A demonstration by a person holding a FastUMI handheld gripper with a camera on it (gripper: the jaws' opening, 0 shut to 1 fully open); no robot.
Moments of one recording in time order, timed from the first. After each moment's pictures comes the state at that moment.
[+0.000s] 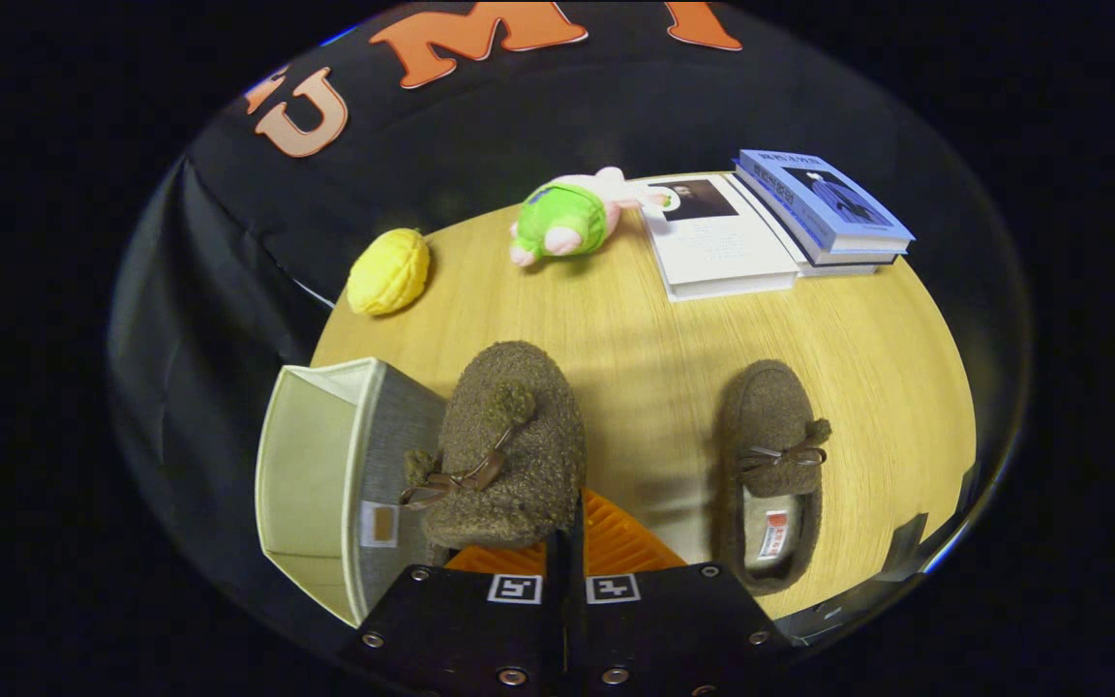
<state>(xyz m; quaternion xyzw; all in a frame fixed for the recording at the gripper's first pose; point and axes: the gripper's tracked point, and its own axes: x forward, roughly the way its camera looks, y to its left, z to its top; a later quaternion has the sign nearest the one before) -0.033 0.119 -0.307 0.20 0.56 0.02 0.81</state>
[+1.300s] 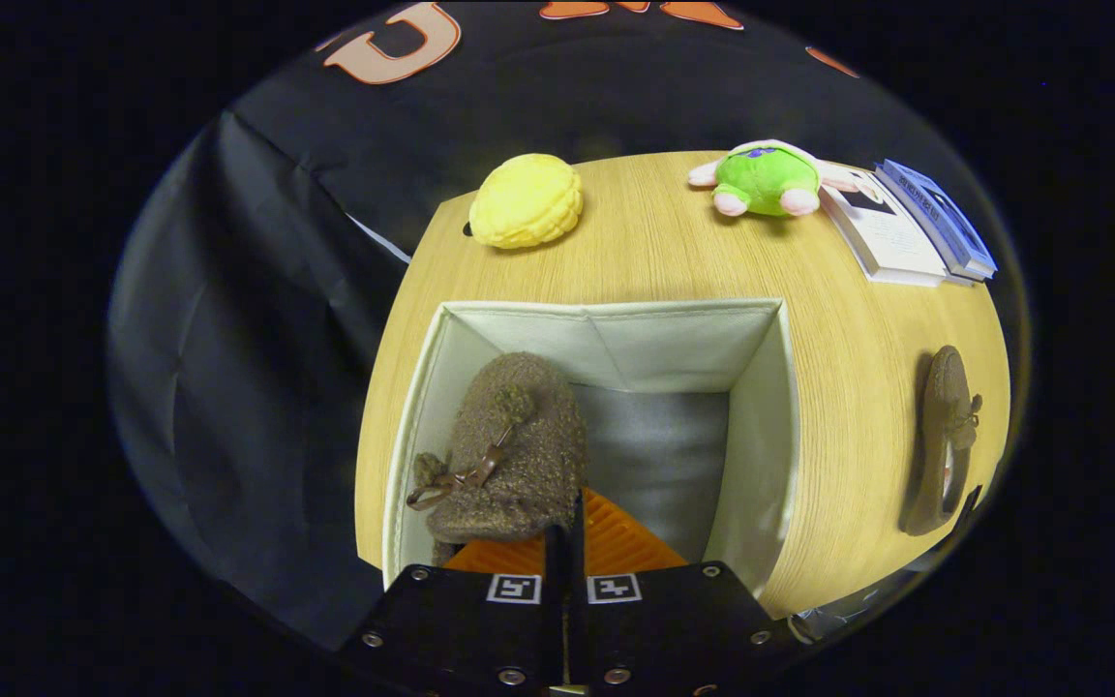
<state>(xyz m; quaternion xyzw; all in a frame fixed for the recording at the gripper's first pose) -0.004 0.341 -0.314 0.19 0.61 0.07 0.77</state>
